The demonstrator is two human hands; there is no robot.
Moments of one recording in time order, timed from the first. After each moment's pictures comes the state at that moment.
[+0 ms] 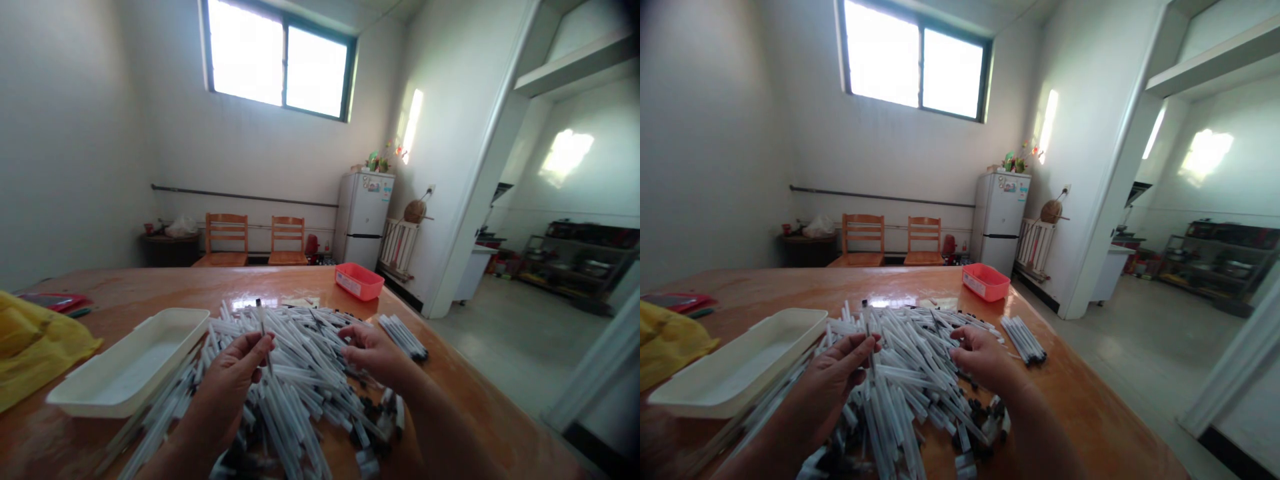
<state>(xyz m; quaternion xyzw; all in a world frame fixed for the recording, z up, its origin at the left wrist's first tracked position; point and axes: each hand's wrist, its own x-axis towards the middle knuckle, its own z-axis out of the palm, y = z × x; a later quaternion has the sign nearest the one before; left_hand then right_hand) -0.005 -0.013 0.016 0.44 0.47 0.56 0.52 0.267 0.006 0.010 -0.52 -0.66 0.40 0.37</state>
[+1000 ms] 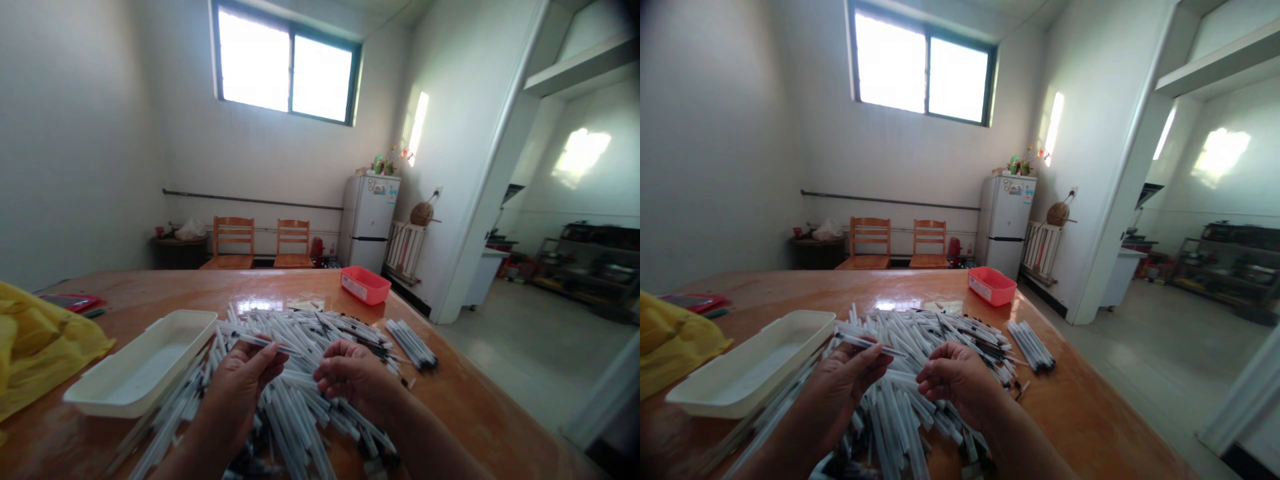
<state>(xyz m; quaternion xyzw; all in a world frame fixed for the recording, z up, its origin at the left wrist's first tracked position) -0.001 -0.012 0.013 0.35 0.40 0.61 0.59 0.209 -0.008 -0.001 -0.36 -0.43 0.70 0.45</state>
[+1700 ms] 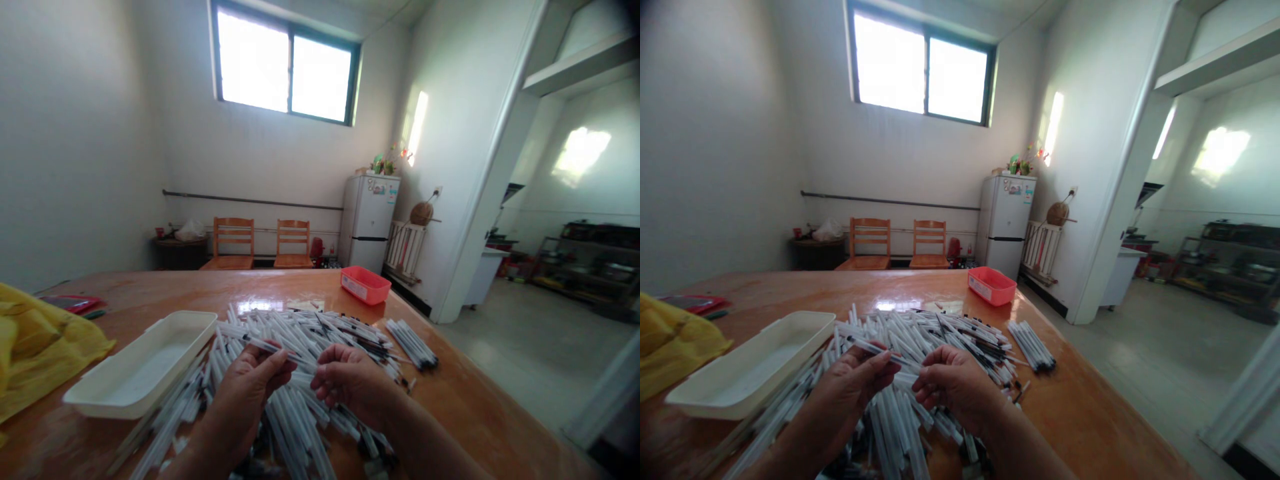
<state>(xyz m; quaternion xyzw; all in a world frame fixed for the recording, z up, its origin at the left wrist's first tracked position) 0.006 -0.017 0.011 0.37 0.41 0.57 0.61 0.204 -0.010 -0.005 -0.33 -0.44 0.71 0.43</state>
